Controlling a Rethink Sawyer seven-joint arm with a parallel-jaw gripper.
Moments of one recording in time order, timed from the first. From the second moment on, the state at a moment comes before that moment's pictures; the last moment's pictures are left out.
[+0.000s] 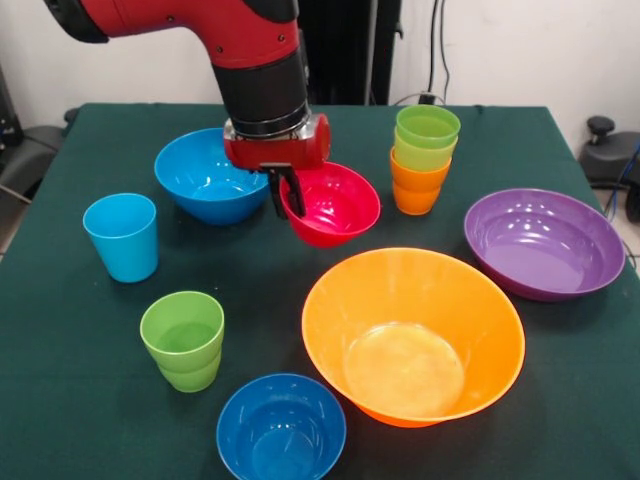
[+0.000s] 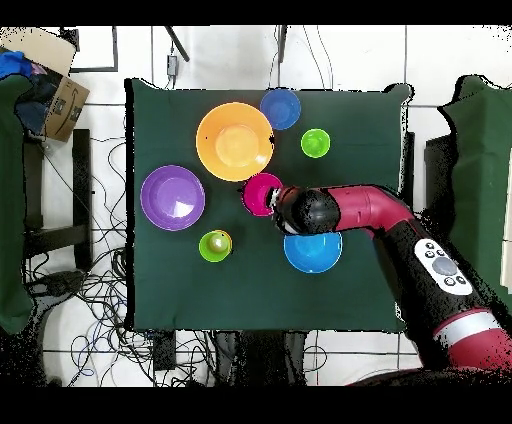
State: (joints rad) arm -0.82 -0.53 0.64 1.70 -0.61 0.61 2.11
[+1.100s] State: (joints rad) arm -0.84 -0.65 0.76 1.82 -0.48 0.67 2.11
